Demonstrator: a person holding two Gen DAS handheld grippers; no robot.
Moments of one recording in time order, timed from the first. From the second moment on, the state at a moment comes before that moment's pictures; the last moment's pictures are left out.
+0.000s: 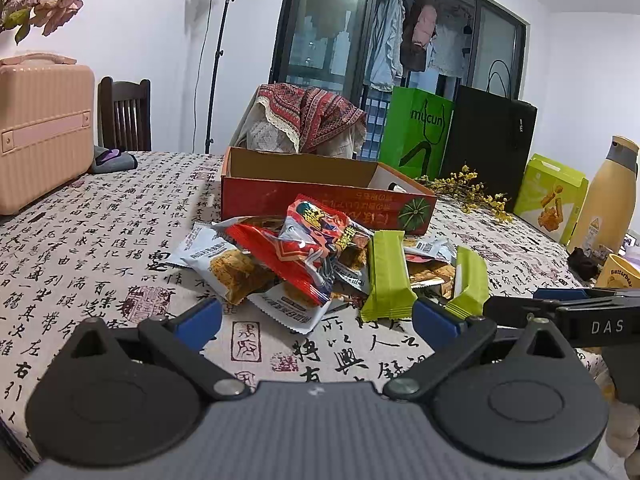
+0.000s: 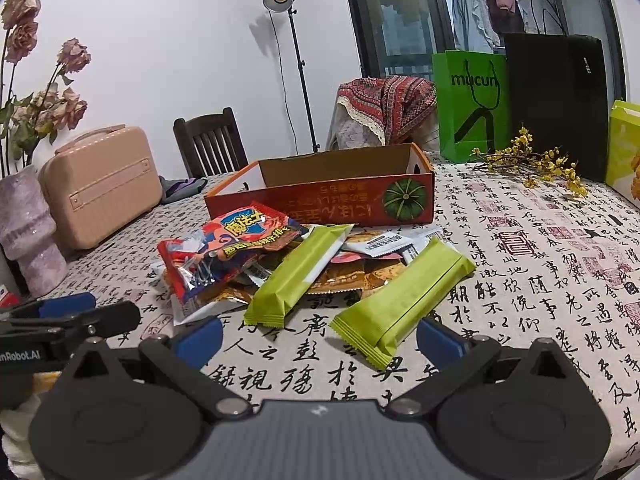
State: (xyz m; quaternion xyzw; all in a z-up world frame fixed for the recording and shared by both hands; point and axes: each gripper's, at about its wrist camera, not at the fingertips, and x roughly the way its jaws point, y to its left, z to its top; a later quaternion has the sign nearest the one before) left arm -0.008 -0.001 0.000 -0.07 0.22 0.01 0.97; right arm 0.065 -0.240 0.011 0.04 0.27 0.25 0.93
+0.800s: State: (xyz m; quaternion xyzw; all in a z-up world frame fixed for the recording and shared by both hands) left arm 0.004 0.004 -0.004 -0.08 0.22 0.02 0.97; right arm 0.079 -0.236 0.006 0.03 0.28 0.24 0.93
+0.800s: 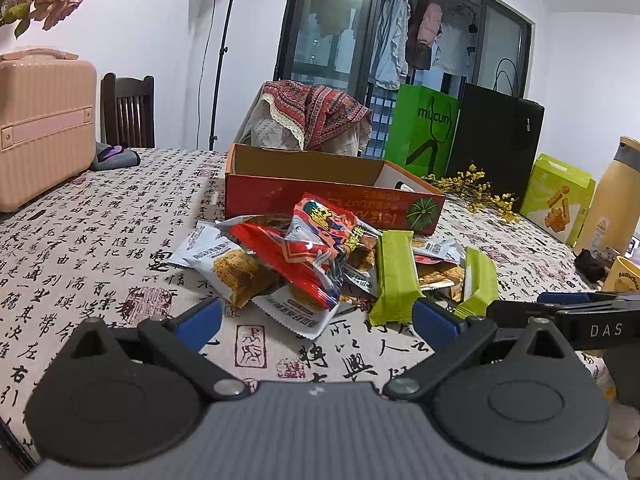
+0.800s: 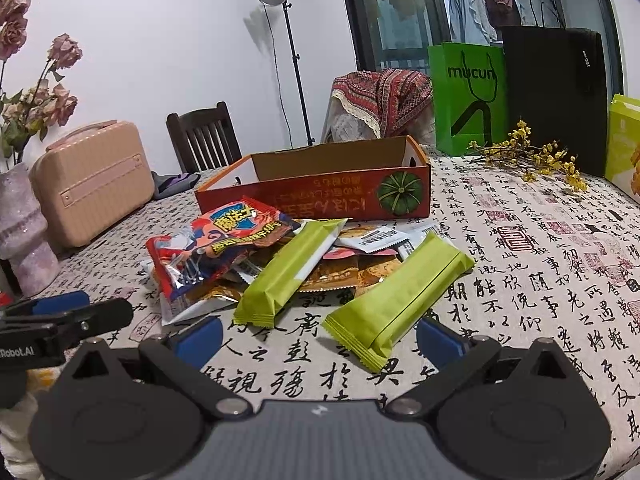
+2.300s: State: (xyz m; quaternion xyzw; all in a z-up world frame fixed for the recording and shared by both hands) left arm 0.076 0.004 0.009 0.00 0.24 0.05 0.97; right arm 0.151 -0.254 -0.003 0.00 0.29 0.17 0.94
